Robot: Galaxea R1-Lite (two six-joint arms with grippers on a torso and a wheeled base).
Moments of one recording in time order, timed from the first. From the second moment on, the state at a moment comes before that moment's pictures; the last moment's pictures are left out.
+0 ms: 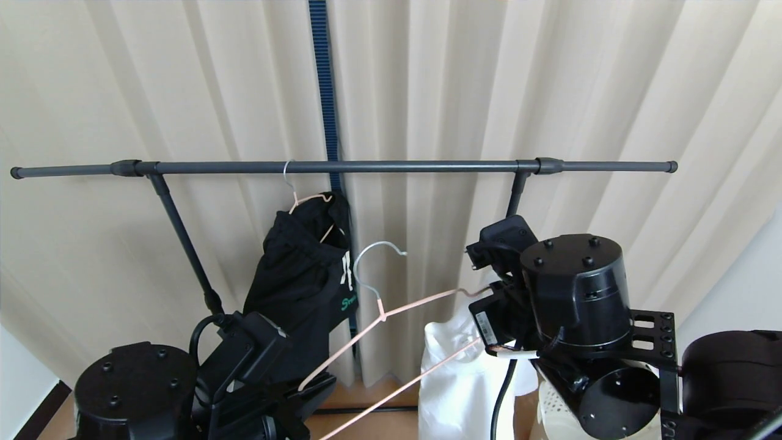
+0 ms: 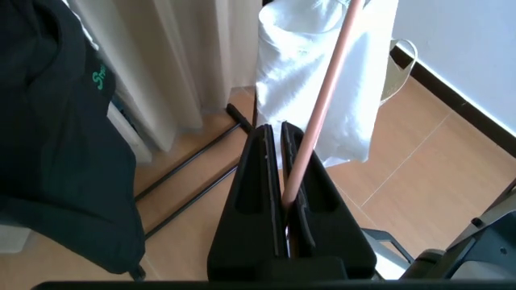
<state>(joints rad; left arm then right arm) -0.79 1.53 -0.24 -0.86 0.08 -0.05 0.90 1.74 -0.82 -0.46 -0.81 0.00</state>
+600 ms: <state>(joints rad) -0.78 1.54 -0.24 -0.87 0.08 -0.05 1.00 1.72 -0.81 -0.46 -0.81 0.00</state>
